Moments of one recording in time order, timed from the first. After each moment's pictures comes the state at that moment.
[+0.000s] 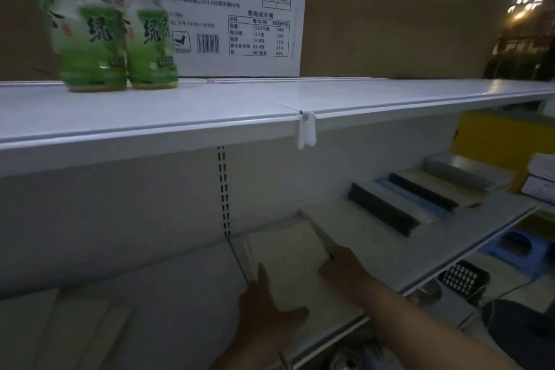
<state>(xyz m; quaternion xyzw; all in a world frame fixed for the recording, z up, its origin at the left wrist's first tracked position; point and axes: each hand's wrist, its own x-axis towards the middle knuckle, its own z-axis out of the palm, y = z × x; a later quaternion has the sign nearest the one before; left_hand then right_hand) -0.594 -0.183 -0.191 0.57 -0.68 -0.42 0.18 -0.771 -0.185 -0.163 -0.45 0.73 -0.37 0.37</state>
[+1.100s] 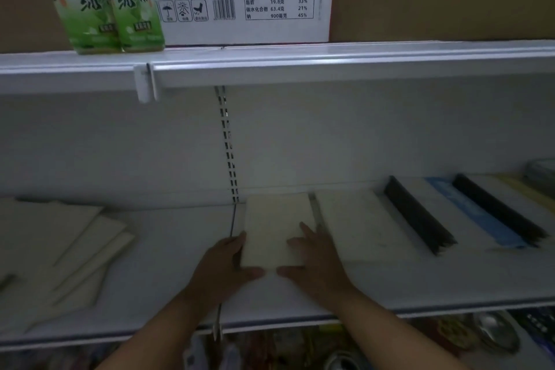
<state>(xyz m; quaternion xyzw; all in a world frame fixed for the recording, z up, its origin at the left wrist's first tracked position) -0.619 -0.183 -0.191 0.68 -0.69 -0.21 0.17 -0.820 -0.211 -0.215 -0.78 0.55 -0.23 0.20</state>
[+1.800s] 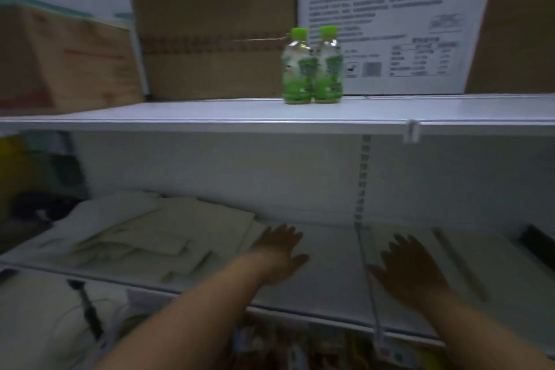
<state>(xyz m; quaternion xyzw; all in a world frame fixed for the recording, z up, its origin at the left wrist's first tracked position) -0.454 -0.112 -0.114 0.67 -0.74 -0.04 0.02 -0.718 -0.182 -0.163 -0.85 0.50 -0.10 -0.14</state>
